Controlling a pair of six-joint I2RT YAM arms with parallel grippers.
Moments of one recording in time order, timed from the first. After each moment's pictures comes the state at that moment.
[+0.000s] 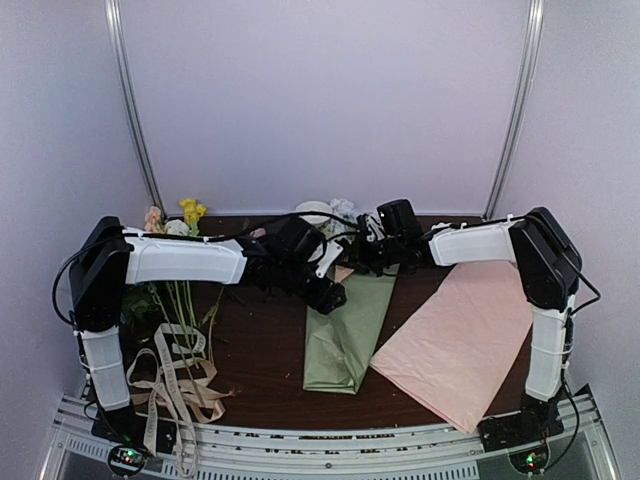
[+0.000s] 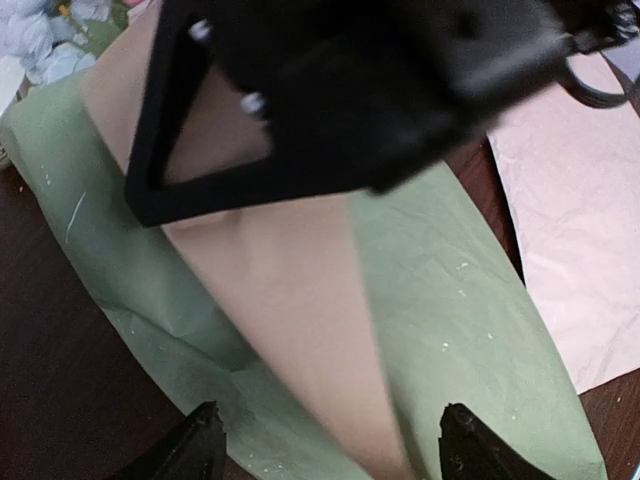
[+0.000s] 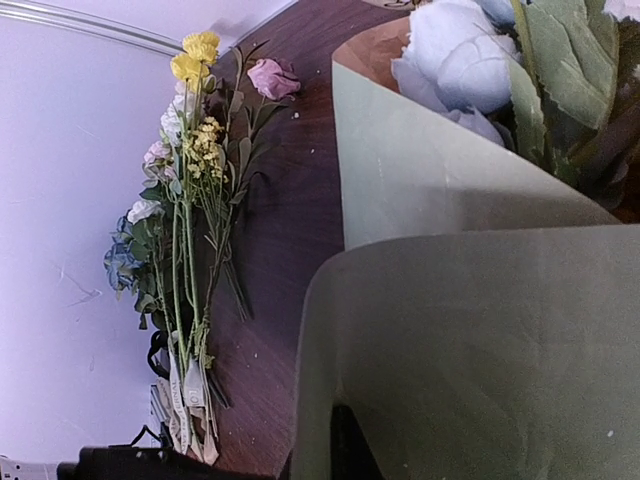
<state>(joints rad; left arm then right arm) -0.91 1.93 1.39 -0.27 0.04 -0.08 0.60 2.01 1.35 0.07 -0.44 0.82</state>
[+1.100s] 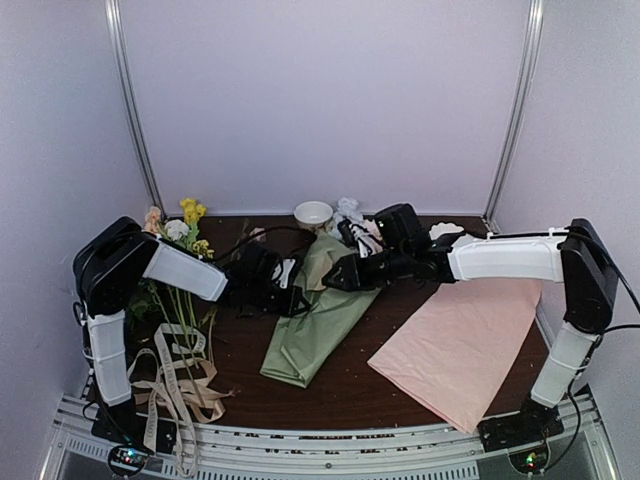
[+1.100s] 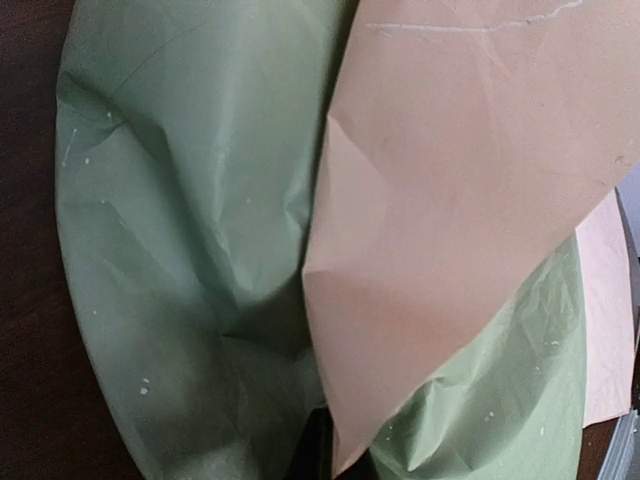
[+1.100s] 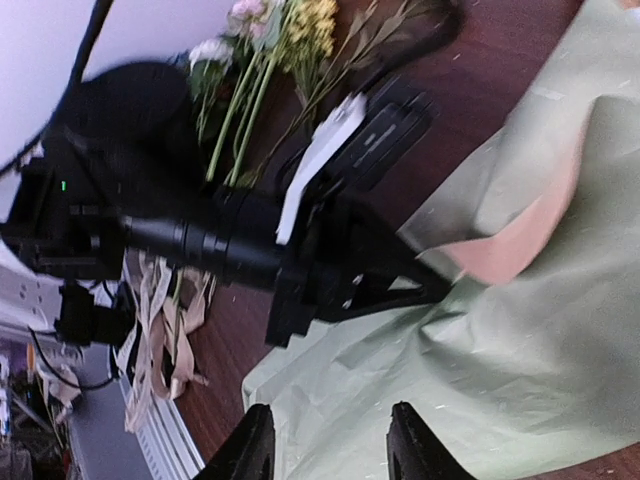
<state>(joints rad) -0.70 2.00 1.06 0.18 0.32 -0.41 0.74 1.74 1.19 -0.05 -0.41 0.51</state>
